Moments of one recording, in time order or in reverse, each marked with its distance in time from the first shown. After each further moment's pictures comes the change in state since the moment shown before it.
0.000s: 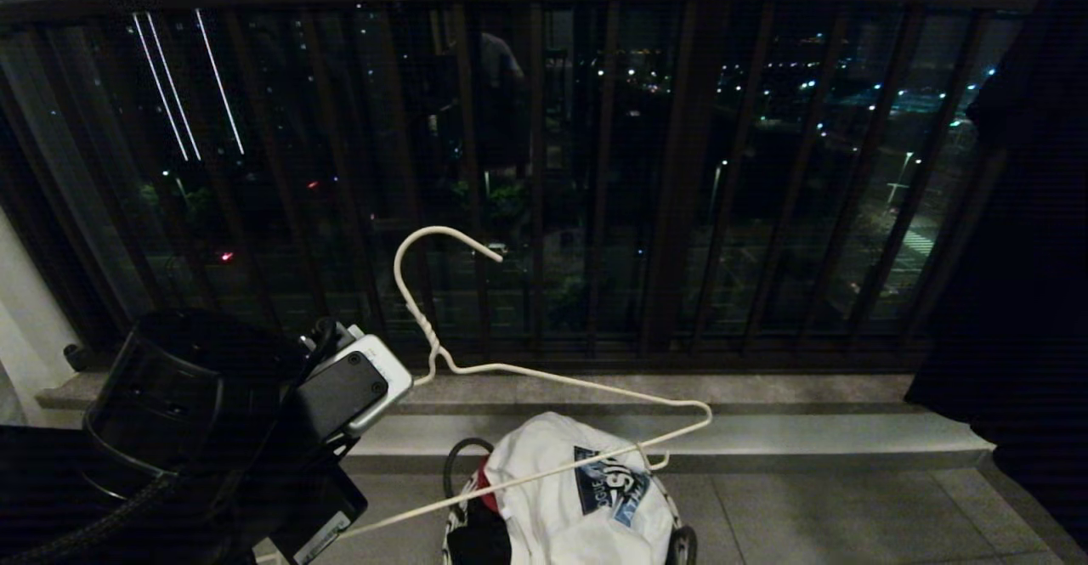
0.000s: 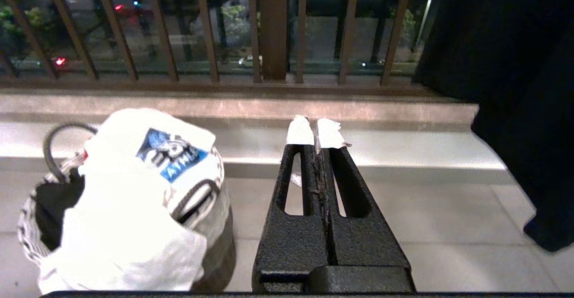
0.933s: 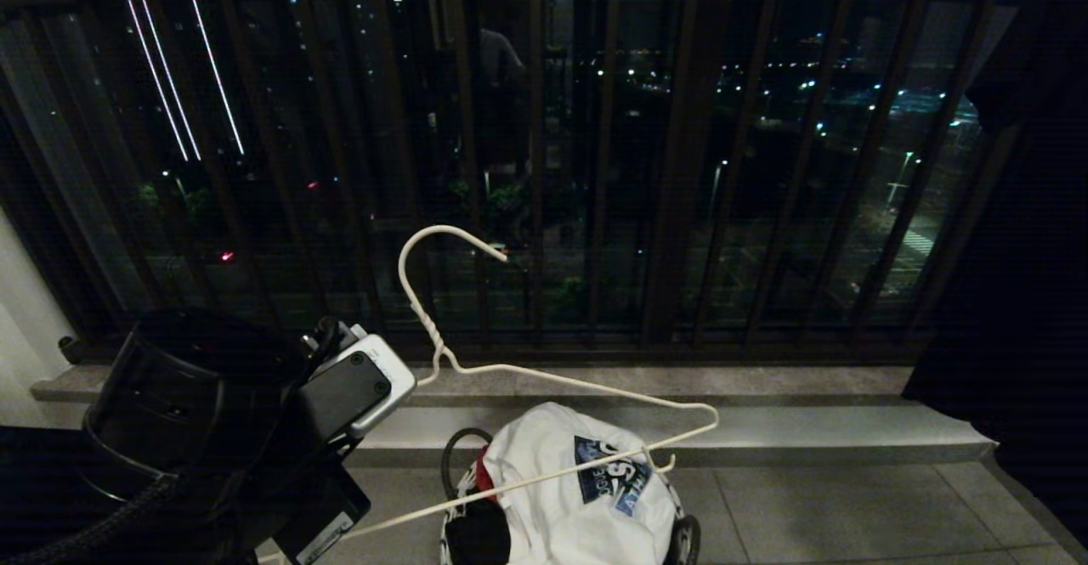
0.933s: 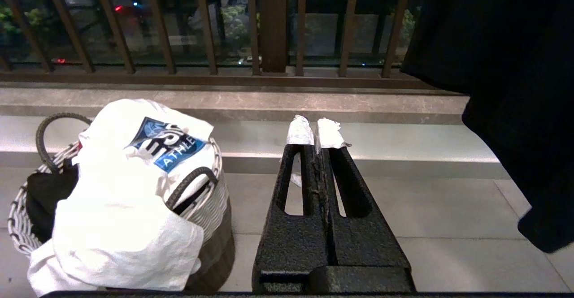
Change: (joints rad) left arm -0.011 0.001 -0.004 -0.001 -0.001 -0.002; right arm 0.000 0.000 0.000 -0.001 -0.001 0.002
